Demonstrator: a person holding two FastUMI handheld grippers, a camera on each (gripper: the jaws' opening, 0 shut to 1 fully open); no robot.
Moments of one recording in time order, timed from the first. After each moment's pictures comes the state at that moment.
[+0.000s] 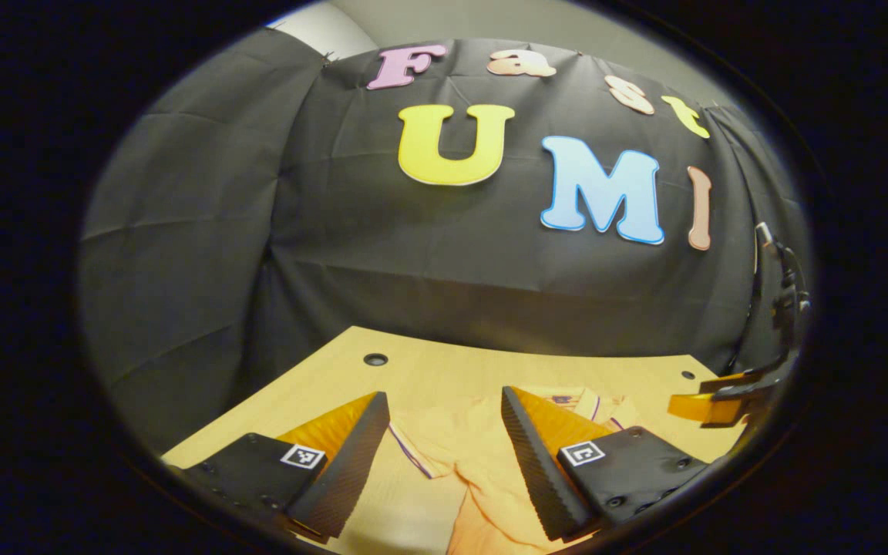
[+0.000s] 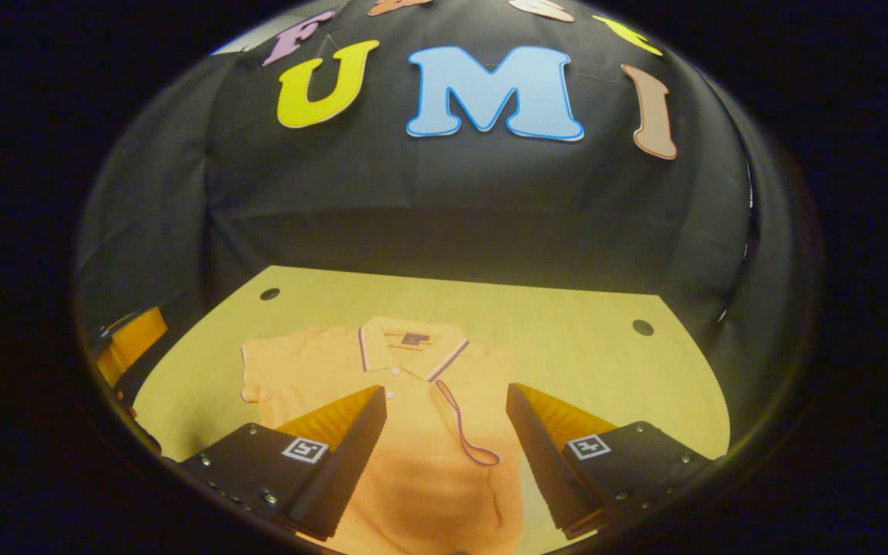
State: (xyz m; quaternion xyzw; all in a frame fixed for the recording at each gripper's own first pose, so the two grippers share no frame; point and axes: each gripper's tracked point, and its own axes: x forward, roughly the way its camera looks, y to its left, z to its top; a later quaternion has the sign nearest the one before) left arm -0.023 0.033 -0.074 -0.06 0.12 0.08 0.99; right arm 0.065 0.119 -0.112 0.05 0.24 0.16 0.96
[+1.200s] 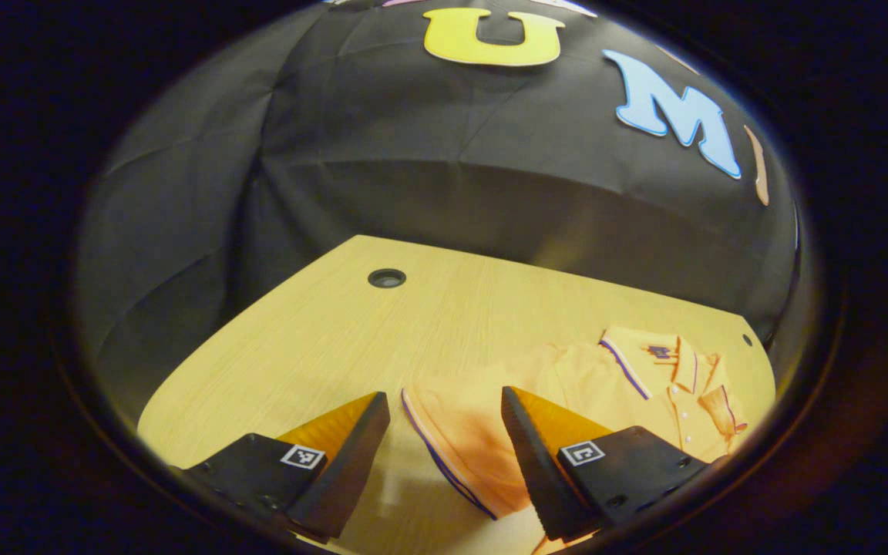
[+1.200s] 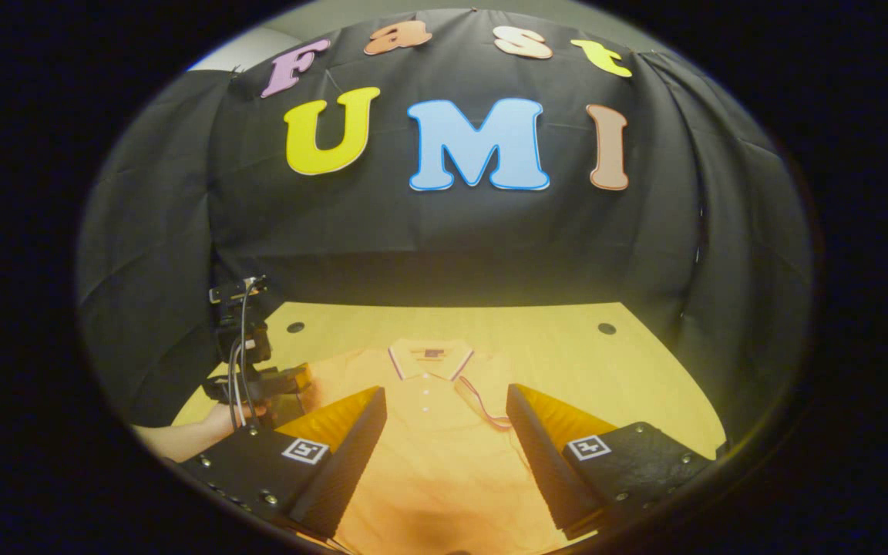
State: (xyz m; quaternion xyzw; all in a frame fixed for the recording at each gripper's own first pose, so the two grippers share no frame) left arm -0.023 0.051 -0.149 -0.08 0.28 0.10 0.95; right arm -0.050 0.126 -0.045 0.08 0.21 0.11 0.97
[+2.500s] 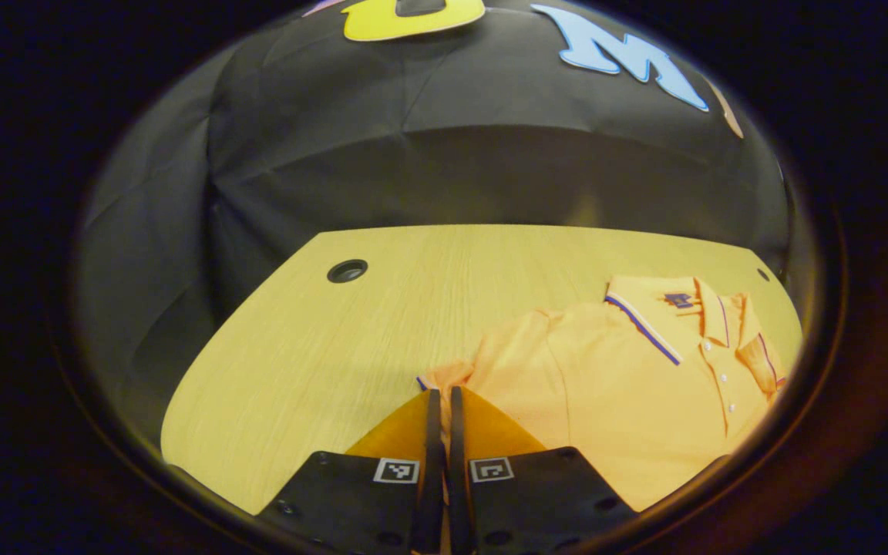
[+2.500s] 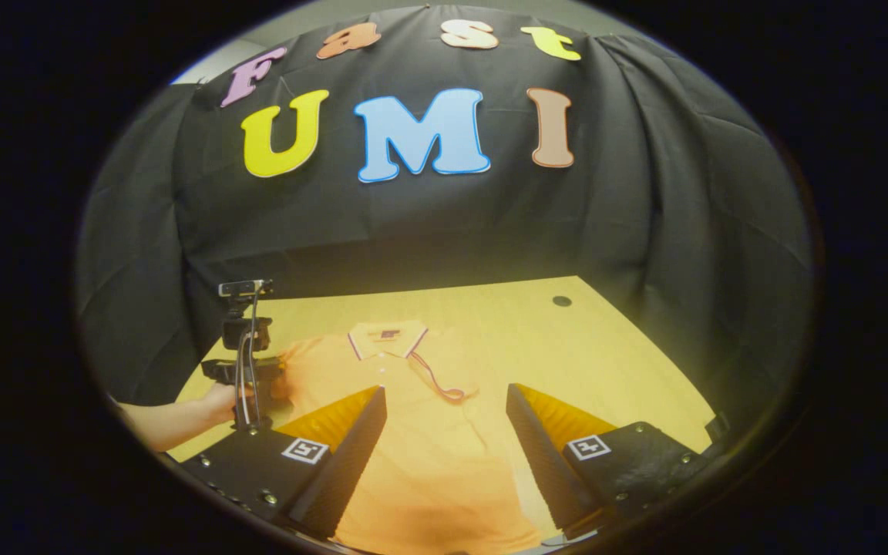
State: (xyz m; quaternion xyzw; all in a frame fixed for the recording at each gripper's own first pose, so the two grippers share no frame) left arm -0.023 0.056 -0.164 0.02 0.32 0.08 0.94; right arm -0.079 0.064 -0.071 0.12 0.23 0.06 0.97
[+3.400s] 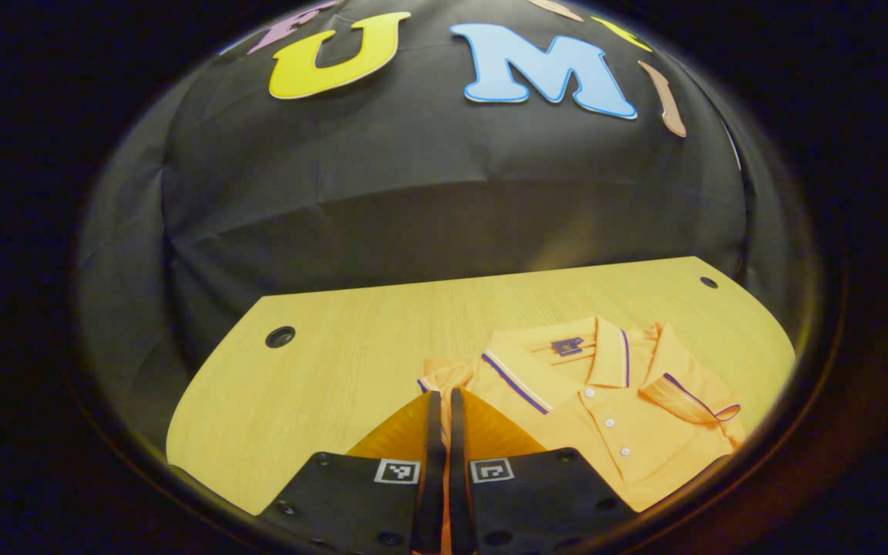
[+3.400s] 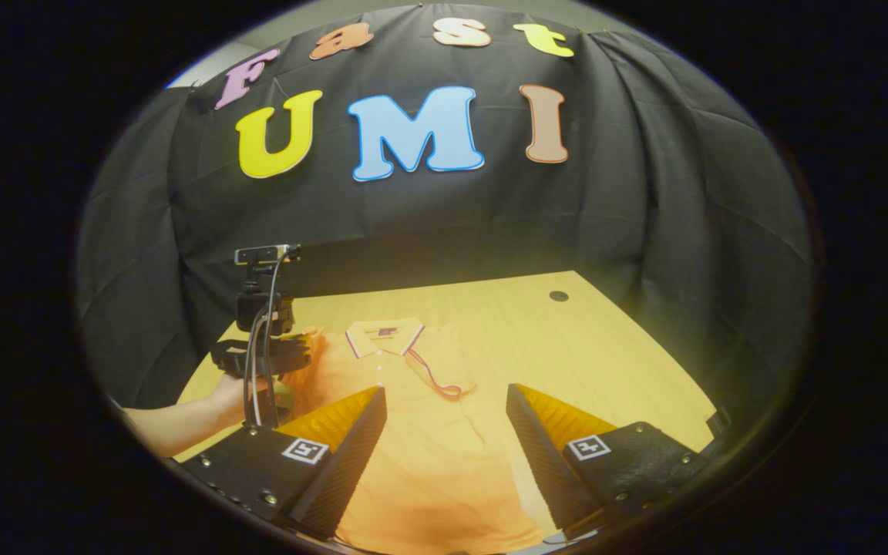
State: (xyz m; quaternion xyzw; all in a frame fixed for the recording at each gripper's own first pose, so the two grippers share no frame) left arm -0.005 -0.023 -0.121 0.04 0.26 -0.02 0.96; right arm -0.081 0.059 -0.080 0.12 0.23 0.05 0.96
